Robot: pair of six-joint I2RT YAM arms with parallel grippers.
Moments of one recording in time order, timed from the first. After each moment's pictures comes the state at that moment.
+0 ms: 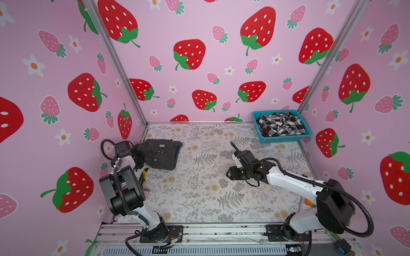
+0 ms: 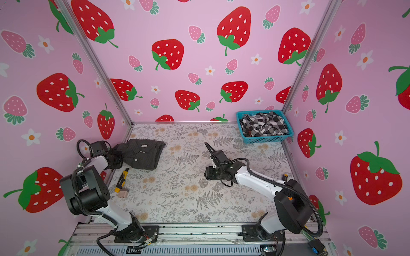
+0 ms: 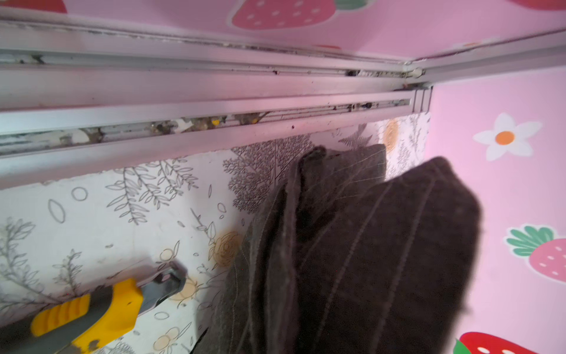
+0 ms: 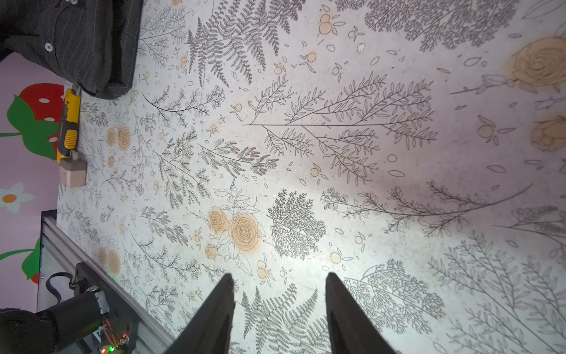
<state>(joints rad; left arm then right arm) 0.53 1.70 1.06 -0.26 0.21 -1.09 0.84 1.45 0.93 -0.42 -0.17 0.61</state>
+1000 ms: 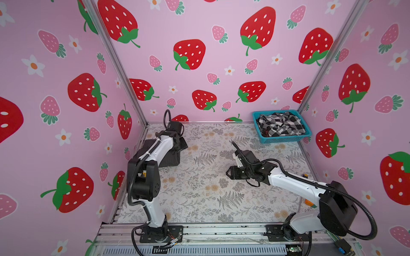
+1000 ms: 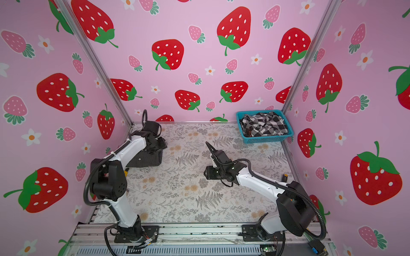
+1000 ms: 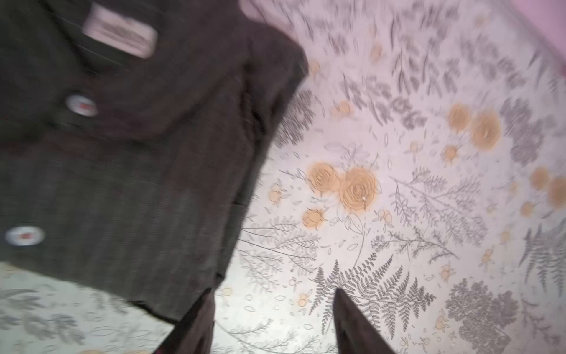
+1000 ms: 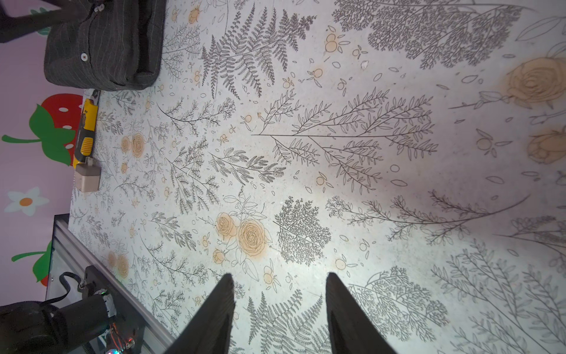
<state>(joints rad) -0.18 1.91 1.52 -0.80 -0.05 -0.58 0.84 1.42 0.91 -0.38 -0.17 0.62</state>
